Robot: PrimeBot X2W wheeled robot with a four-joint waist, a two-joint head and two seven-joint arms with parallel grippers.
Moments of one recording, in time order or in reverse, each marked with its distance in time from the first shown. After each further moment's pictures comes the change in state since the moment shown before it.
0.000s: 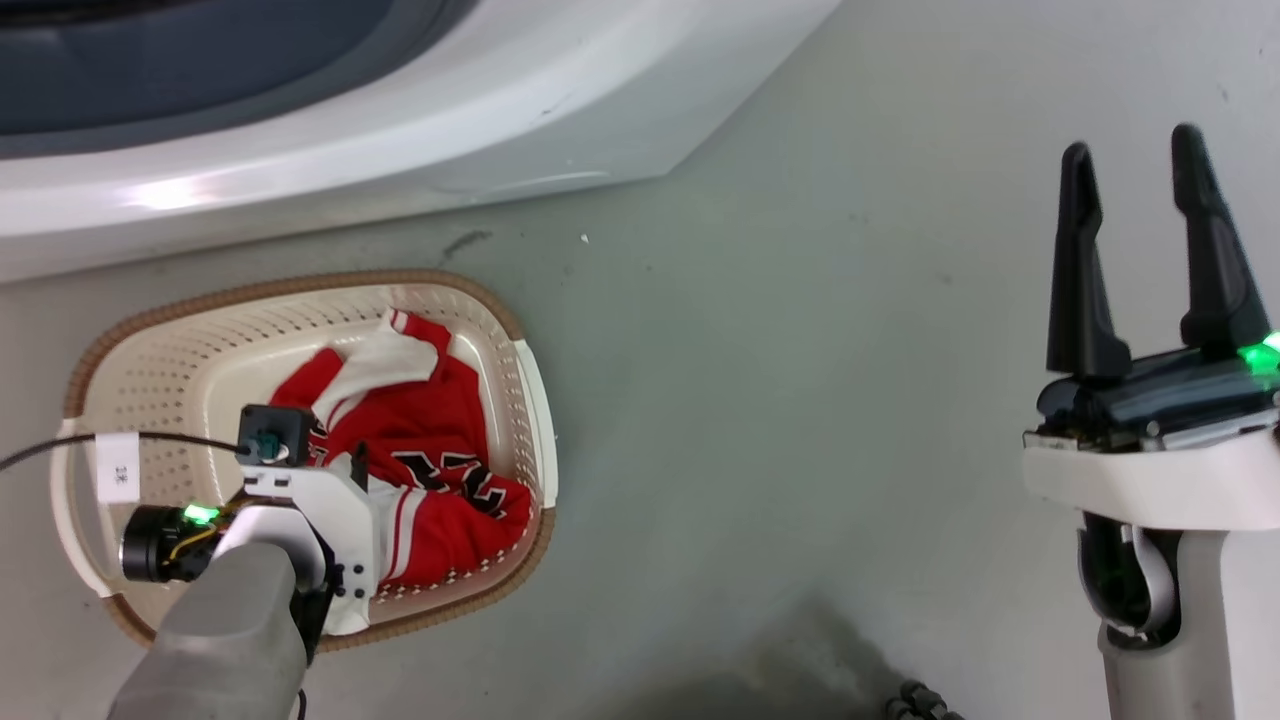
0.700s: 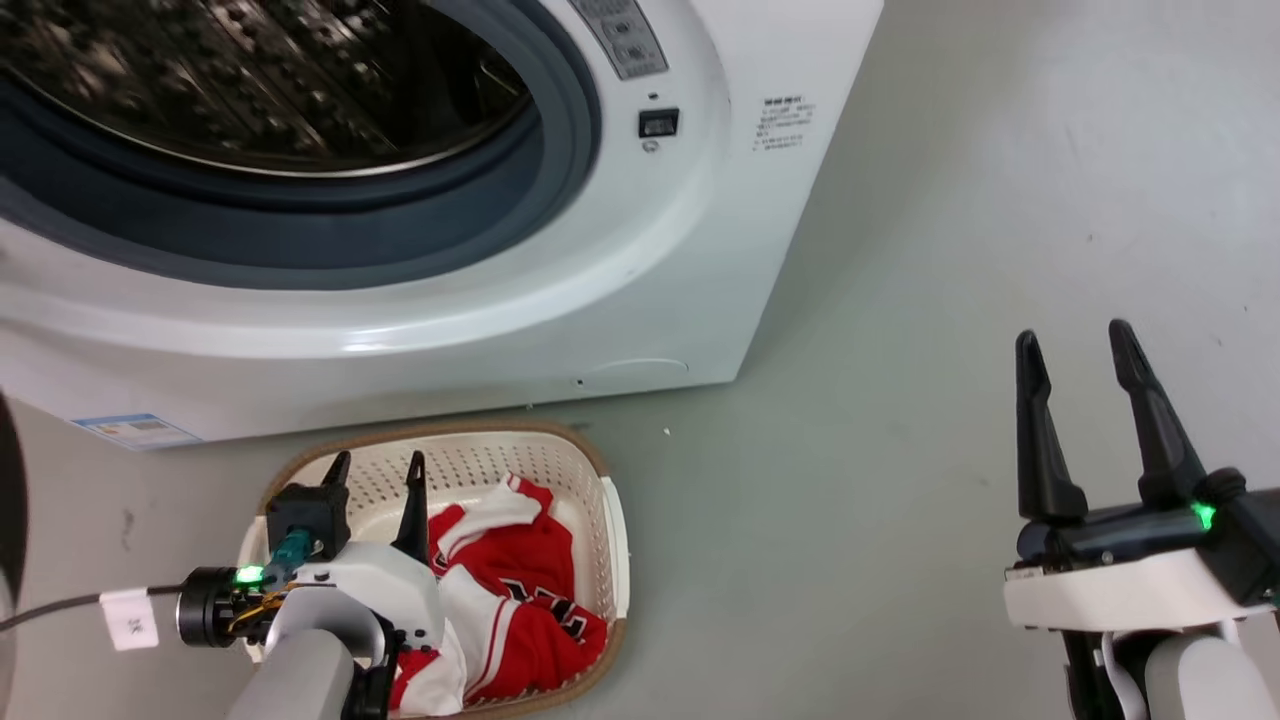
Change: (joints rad) left arm 0.404 -0.023 0.348 -0.642 0.243 0.126 -0.021; right arm 0.216 0.000 -0.019 0.071 -0.047 0.000 0.000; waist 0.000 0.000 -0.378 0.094
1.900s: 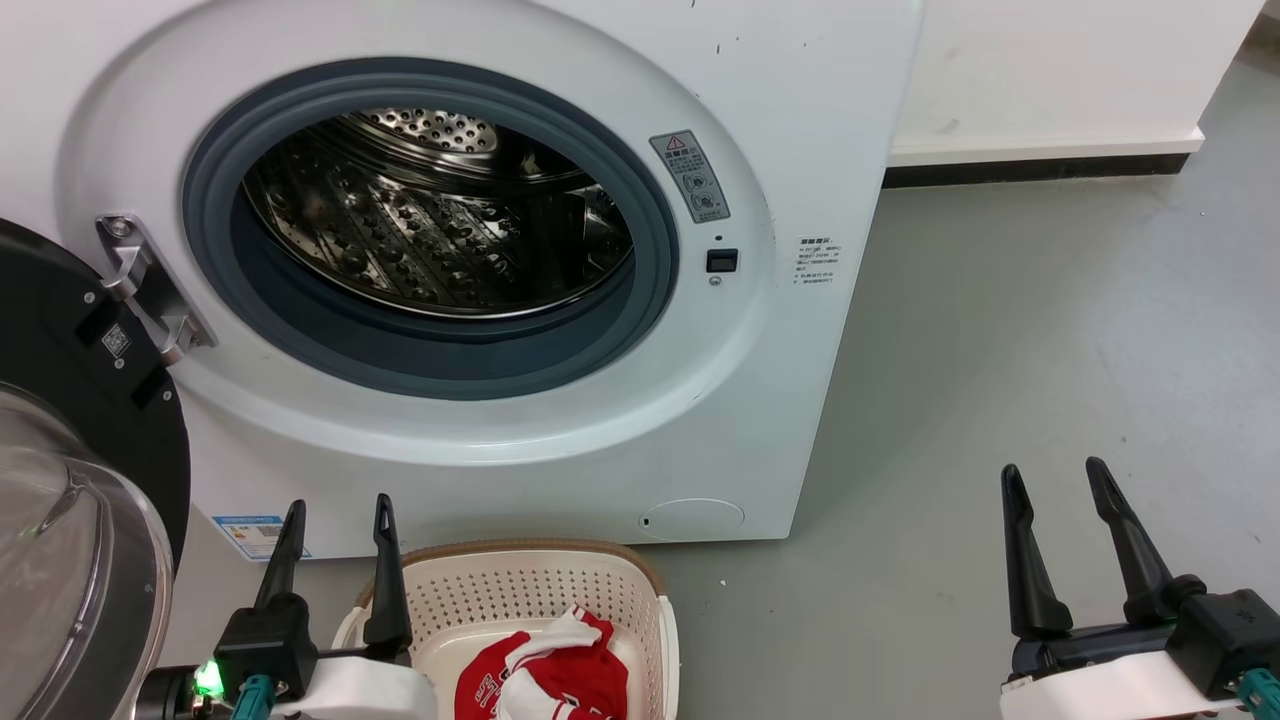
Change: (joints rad) left arm 0.391 -0.219 0.382 -0.555 0.366 -0.080 0.000; right arm 0.182 0.000 -0.010 0.047 -0.014 0.000 0.000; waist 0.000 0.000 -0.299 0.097
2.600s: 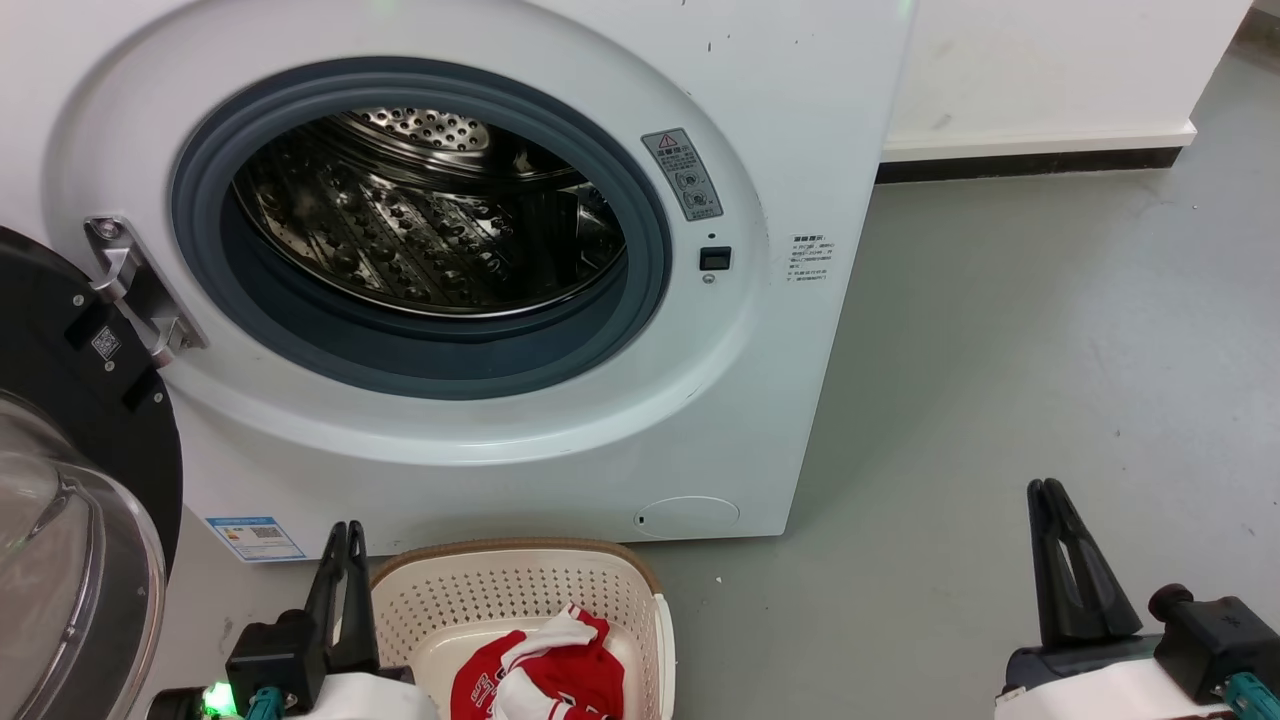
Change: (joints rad) left arm 0.015 -0.008 0.004 0.017 0.014 -0.001 0.004; right arm 0.005 0.001 0.002 0.031 0.011 0.000 0.001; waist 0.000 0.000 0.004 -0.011
